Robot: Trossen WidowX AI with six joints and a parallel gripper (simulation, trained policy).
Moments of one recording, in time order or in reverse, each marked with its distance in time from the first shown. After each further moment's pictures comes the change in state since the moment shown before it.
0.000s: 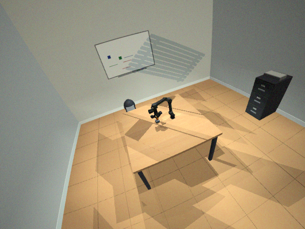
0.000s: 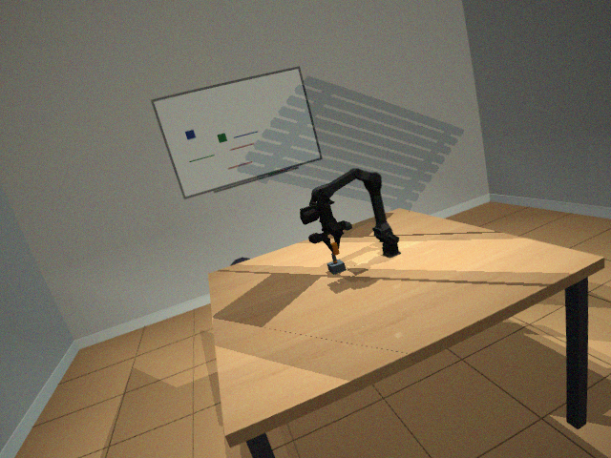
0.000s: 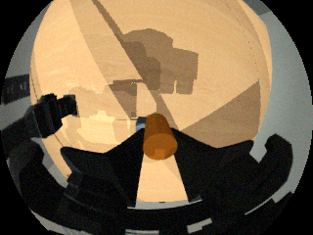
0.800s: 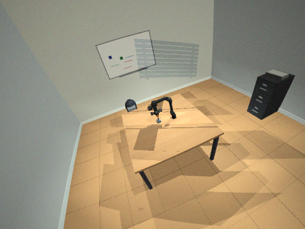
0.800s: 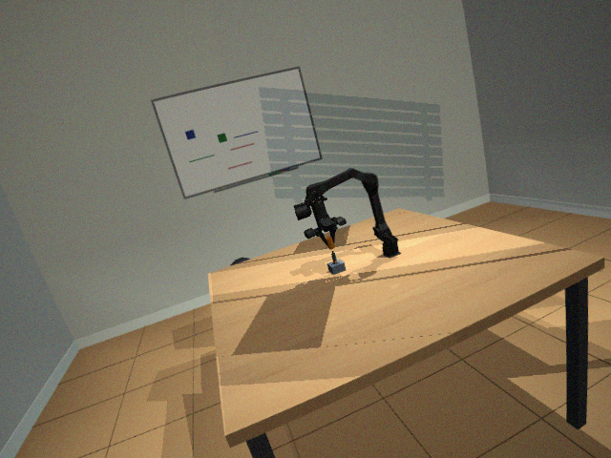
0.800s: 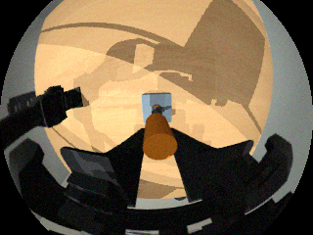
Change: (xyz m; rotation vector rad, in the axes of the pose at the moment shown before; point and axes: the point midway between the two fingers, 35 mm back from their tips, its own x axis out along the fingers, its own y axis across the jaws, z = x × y) arm -0.008 0.011 -0.063 0.171 -0.008 0.047
